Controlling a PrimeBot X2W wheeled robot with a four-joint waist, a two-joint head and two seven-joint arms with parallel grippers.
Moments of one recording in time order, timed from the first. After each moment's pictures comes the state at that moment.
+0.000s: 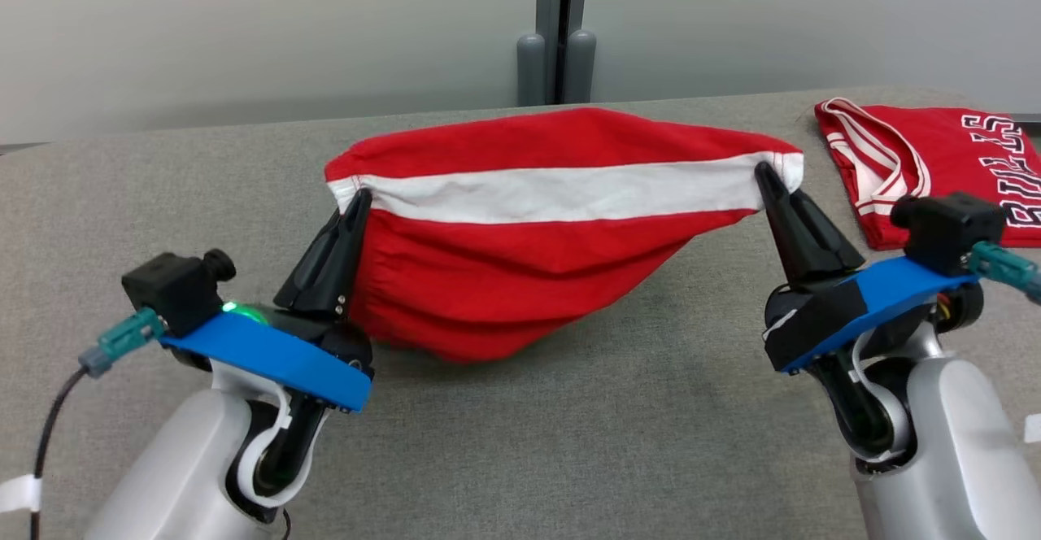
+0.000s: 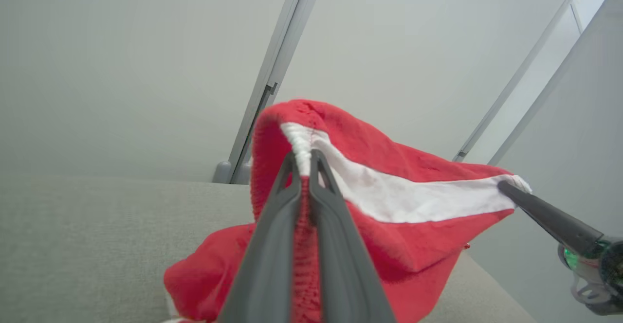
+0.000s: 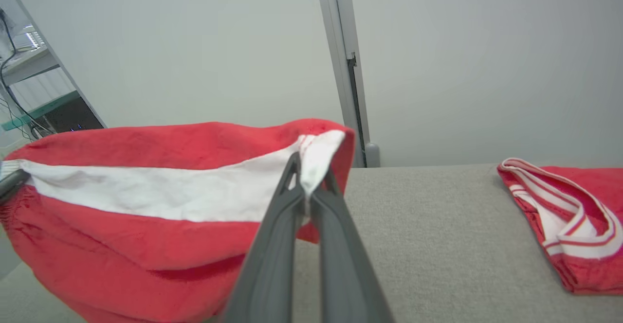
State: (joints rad) left arm -0.39 0.36 -0.51 0.20 -0.90 -0.13 -0.18; right arm -0.37 -0.05 0.05 0.12 0.36 0.13 0.16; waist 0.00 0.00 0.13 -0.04
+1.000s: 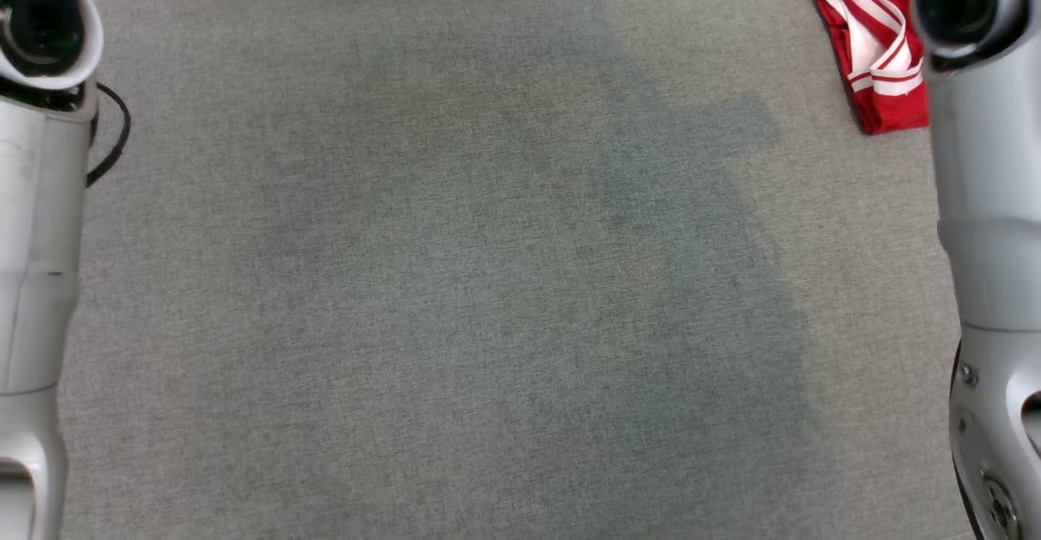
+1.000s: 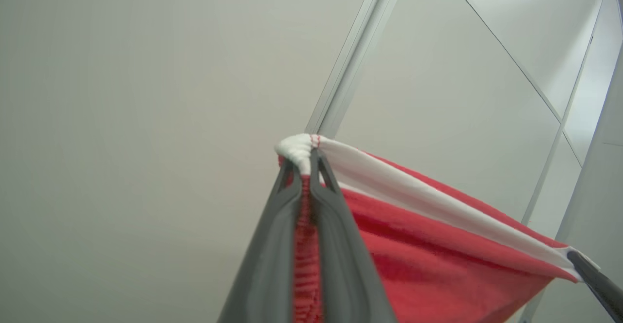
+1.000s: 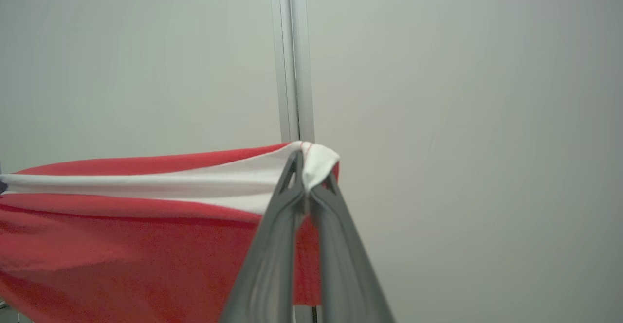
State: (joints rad) left arm -1.15 0.37 -0.34 0.44 -0.96 -0.11 -0.22; right arm -1.21 -0.12 0.10 0.49 0.37 0.13 -0.19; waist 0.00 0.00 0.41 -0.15
